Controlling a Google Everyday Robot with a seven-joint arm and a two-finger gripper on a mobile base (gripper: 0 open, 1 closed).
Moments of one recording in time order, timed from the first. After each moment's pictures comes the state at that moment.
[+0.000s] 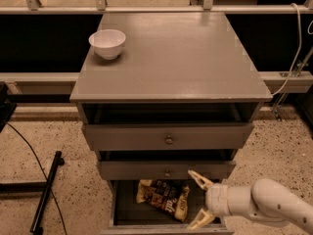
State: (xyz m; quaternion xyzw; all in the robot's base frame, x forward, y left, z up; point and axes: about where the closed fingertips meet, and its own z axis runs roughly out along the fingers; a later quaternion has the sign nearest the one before) arm 0.427 -0.117 0.514 -0.62 0.62 0.19 0.43
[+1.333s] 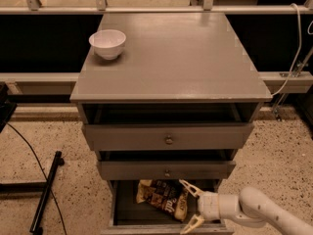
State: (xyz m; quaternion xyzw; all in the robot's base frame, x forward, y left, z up) arm 0.437 -0.097 0.412 -0.63 0.54 0.27 0.49
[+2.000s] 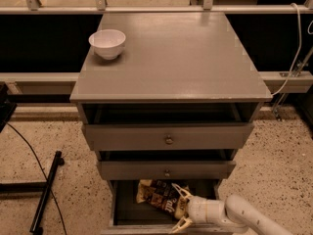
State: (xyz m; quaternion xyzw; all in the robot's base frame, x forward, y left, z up) arm 0.458 -0.066 0.340 -0.58 0.55 0.30 0.52
